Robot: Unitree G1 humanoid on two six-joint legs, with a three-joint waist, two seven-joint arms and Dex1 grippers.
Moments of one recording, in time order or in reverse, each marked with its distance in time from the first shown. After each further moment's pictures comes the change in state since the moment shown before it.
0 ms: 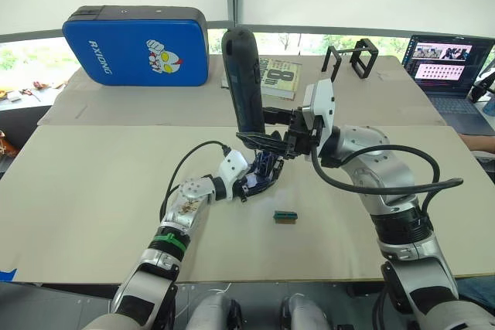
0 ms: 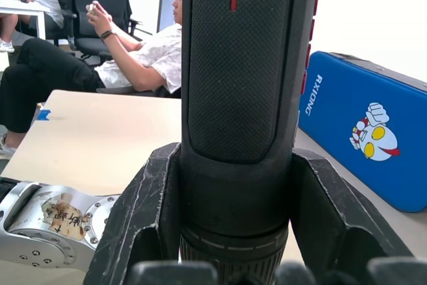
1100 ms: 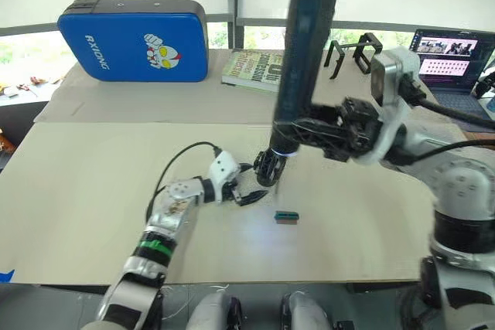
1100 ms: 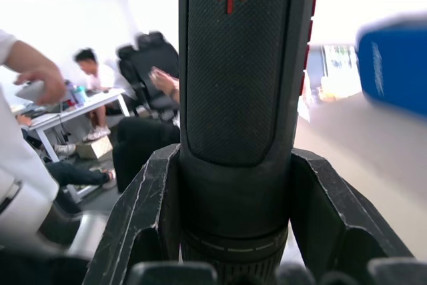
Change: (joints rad) left arm 0.138 0.183 0.016 -0.298 -0.070 0.212 -0.113; right arm 0.056 -0.315 -0.337 -0.247 0.778 0.725 -0.188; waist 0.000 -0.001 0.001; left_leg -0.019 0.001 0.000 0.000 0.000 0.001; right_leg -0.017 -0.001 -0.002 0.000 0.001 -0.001
